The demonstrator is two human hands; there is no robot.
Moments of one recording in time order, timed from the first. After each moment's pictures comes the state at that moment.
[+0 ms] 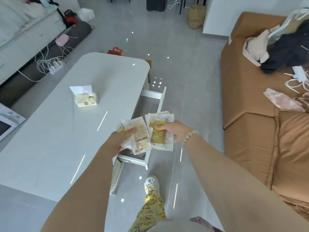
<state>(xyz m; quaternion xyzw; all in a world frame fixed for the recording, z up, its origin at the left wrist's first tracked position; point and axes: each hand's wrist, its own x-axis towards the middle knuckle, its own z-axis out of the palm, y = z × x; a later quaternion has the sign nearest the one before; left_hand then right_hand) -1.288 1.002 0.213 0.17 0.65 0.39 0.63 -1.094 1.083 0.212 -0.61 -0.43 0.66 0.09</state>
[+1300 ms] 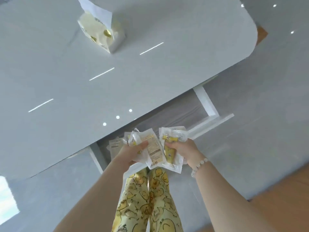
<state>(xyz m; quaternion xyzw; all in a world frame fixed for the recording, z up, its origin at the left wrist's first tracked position) -1.290 1.269 -0.068 -0.30 0.65 0.43 0.55 -1.196 1.434 -0.068 -0.58 -0.49 0.59 -0.27</state>
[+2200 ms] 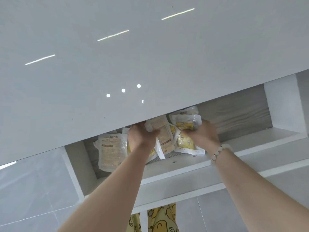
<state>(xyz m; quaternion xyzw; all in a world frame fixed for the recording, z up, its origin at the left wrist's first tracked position) -1.322 1.291 -0.281 -0.22 0.87 0.21 0.40 -1.271 1.448 -0.279 -0.39 -0.78 0.37 -0.32</state>
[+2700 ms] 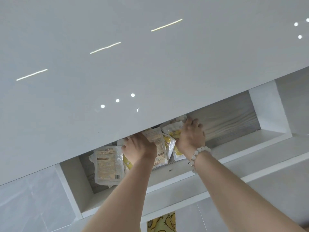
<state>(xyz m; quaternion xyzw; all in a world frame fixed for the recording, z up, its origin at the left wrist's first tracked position) -1.320 1.310 -0.263 -0.11 0.90 0.00 0.41 -1.285 1.426 -0.283 -0.32 -0.86 0.14 -0.37</state>
